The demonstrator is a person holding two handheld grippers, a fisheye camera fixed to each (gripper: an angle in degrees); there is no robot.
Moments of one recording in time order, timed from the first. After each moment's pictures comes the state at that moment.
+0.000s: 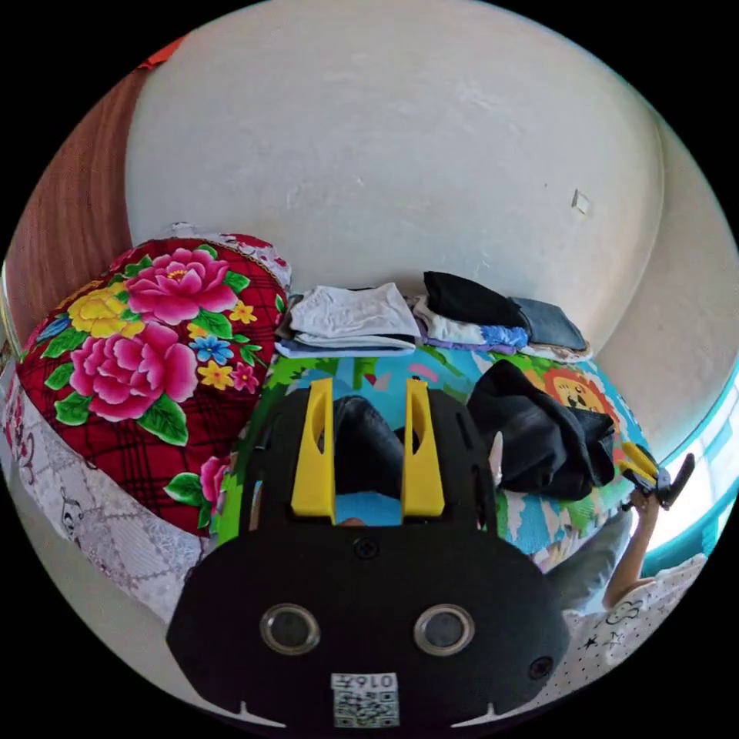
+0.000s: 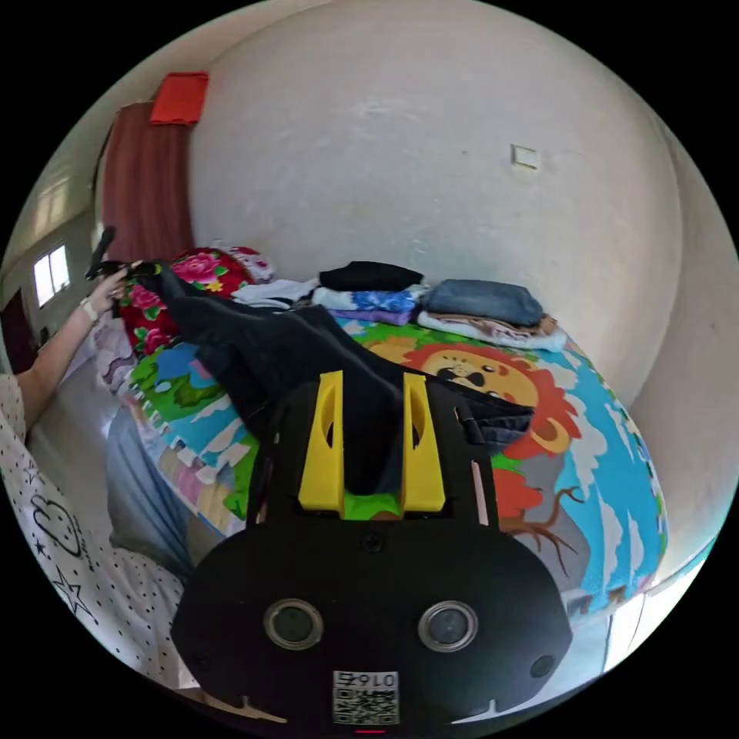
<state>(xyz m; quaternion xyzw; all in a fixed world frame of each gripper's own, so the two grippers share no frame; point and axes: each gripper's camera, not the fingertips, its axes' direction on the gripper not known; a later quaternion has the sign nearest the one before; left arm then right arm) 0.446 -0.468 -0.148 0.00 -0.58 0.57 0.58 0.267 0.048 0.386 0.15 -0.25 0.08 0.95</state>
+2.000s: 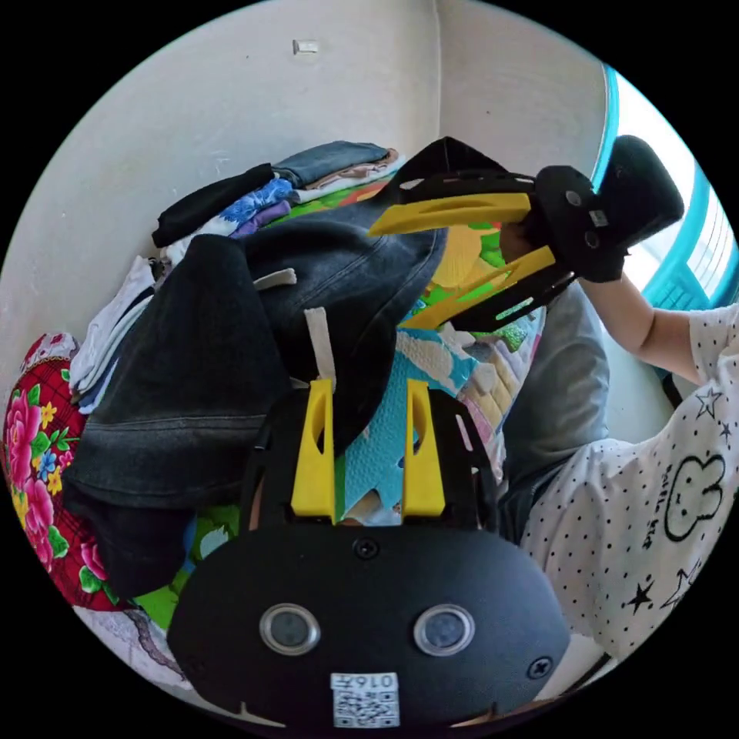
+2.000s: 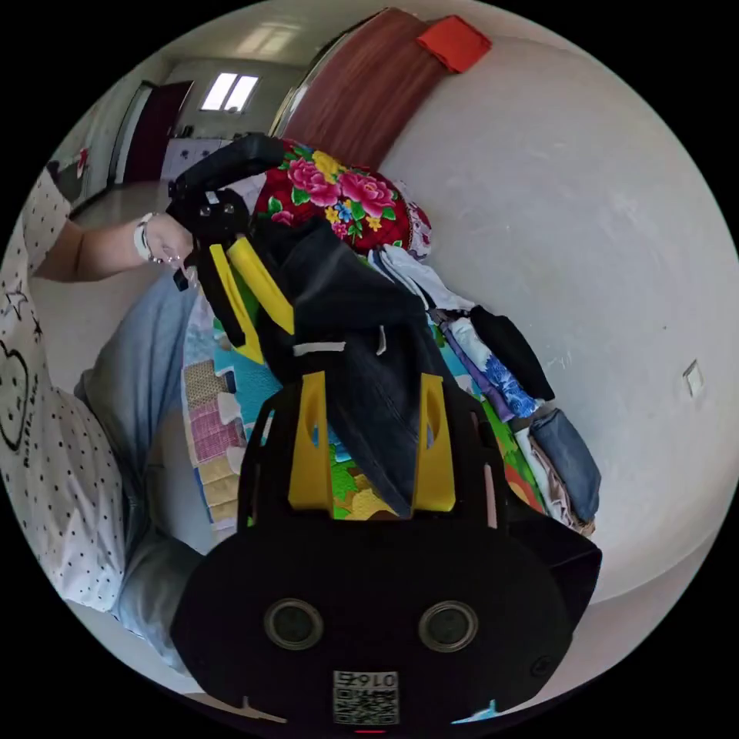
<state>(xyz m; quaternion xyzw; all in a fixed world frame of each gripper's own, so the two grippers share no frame) 0.180 -0.295 -0.114 -0.39 -0.49 0.63 0.46 -0.020 -0.032 0.399 0.20 -0.20 -0.29 0.91</state>
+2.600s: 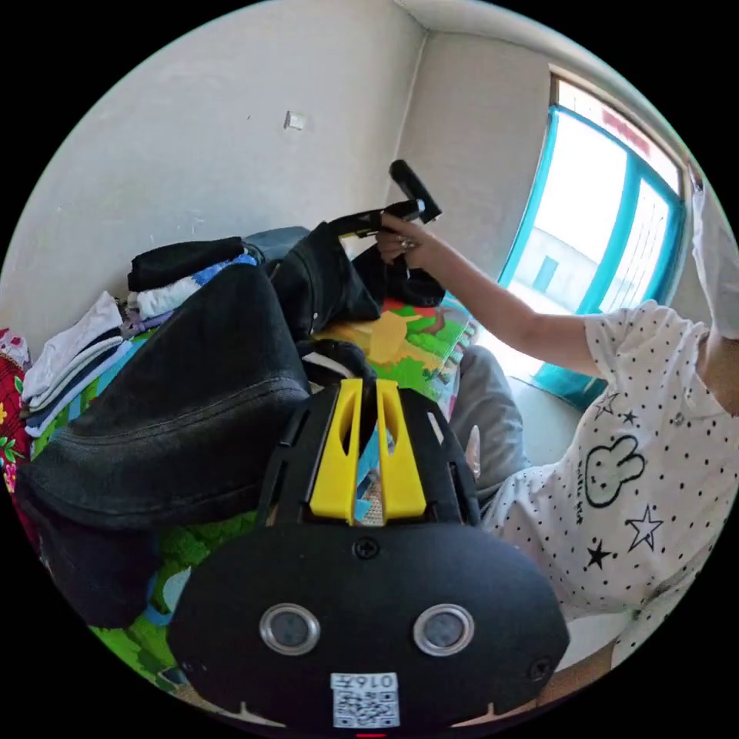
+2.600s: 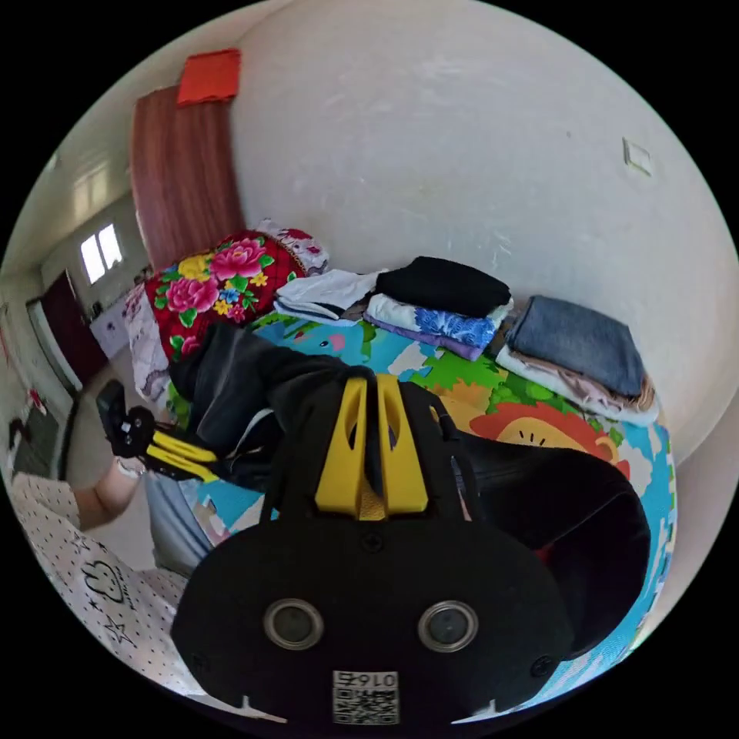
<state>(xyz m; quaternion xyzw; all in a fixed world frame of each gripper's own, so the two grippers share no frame) 0.208 -0.347 -0.167 -0.40 -0.34 0.64 0.55 0.188 -0.146 0.478 0.08 -0.35 0.06 0.93</state>
